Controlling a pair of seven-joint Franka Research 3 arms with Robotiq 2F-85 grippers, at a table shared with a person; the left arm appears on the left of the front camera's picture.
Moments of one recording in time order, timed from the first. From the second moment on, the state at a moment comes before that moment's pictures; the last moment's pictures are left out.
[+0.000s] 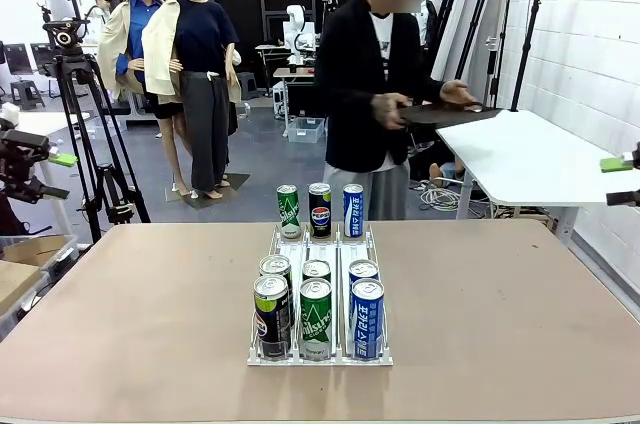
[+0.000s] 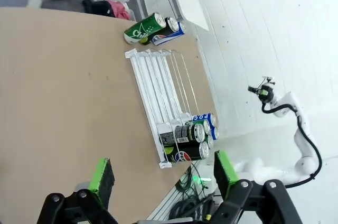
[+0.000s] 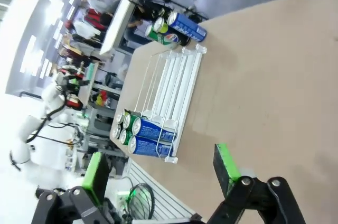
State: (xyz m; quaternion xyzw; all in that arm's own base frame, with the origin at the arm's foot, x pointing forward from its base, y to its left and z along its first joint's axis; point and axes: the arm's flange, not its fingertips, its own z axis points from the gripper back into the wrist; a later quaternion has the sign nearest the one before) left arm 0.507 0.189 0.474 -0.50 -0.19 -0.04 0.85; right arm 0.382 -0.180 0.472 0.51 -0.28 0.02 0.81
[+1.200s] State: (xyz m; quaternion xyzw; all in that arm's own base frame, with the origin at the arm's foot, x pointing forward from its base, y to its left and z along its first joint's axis) left arm 0.510 0.229 0.448 -0.56 -0.18 -0.04 0.81; right arm 0.378 -0.222 0.434 0.60 -0.29 0.02 0.75
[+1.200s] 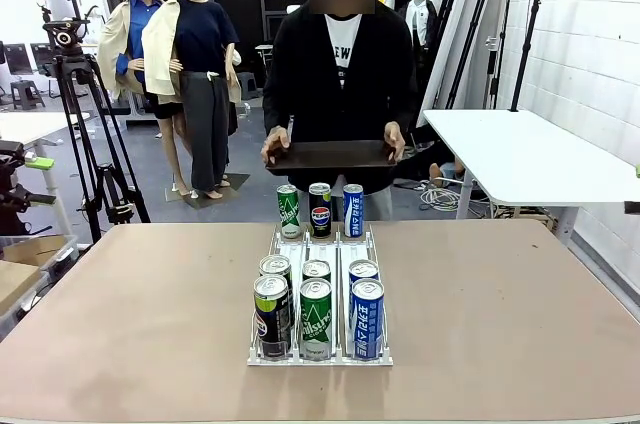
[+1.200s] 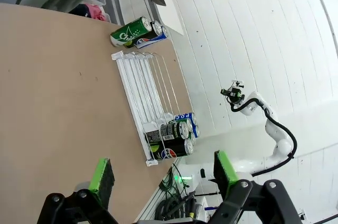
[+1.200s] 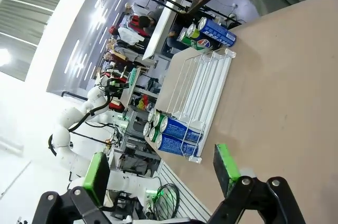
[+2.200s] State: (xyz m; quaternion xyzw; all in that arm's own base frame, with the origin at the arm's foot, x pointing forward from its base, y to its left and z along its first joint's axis) left arm 0.510 0.229 0.447 -0.56 -0.18 -0.04 0.81; right arm 0.378 -0.222 0.434 0.60 -0.29 0.02 0.75
